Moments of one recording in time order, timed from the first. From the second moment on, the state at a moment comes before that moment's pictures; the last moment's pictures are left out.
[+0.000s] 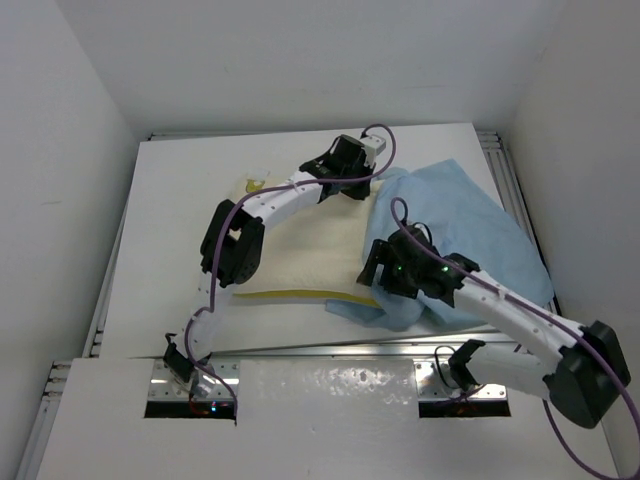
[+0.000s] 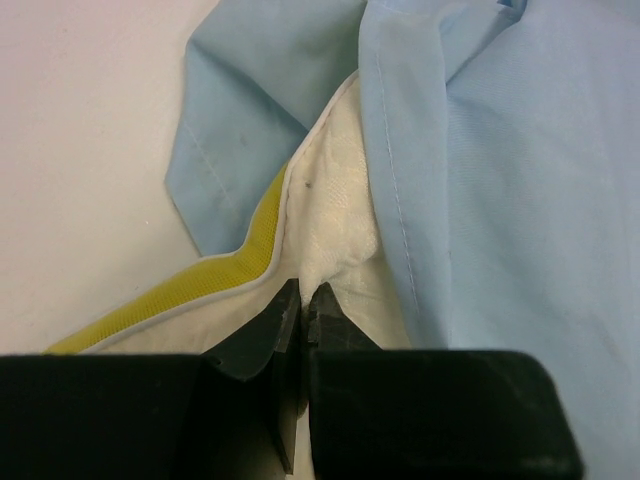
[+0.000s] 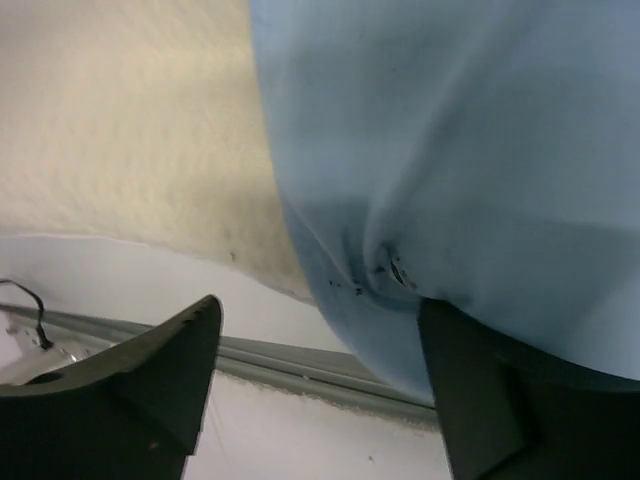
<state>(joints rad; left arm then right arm) -0.65 2.31 2.01 -0.38 0.12 -0.12 0.65 1.14 0.63 -0.45 0.02 0.88</state>
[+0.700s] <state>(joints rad) -0.65 2.31 2.01 -0.38 0.14 -0.13 0.66 0.83 0.42 -0.52 0.46 1.18</state>
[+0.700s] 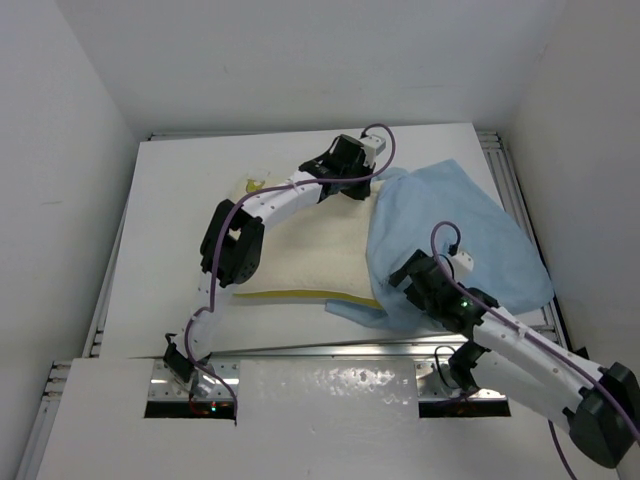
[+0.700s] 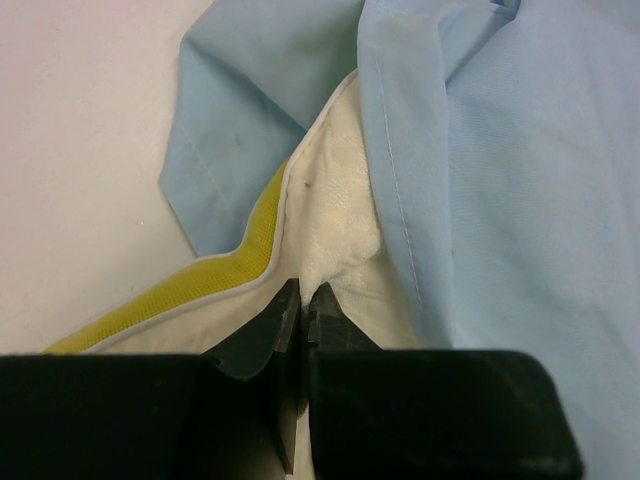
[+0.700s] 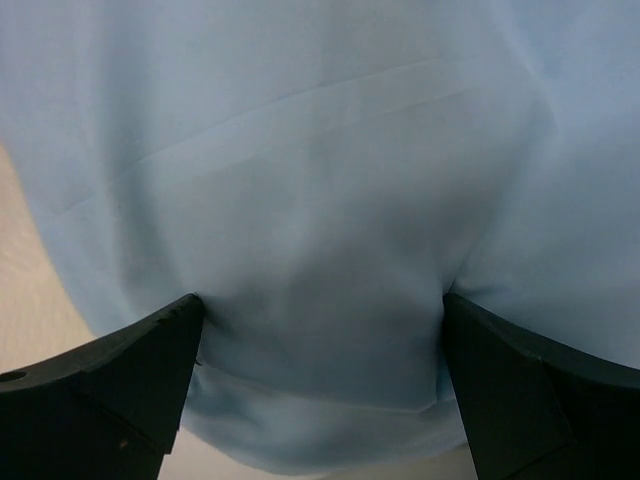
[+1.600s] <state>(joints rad) -0.56 2.25 1.94 -0.42 0.11 -0.15 0.18 1.90 1.38 -0.58 -0.16 0.45</state>
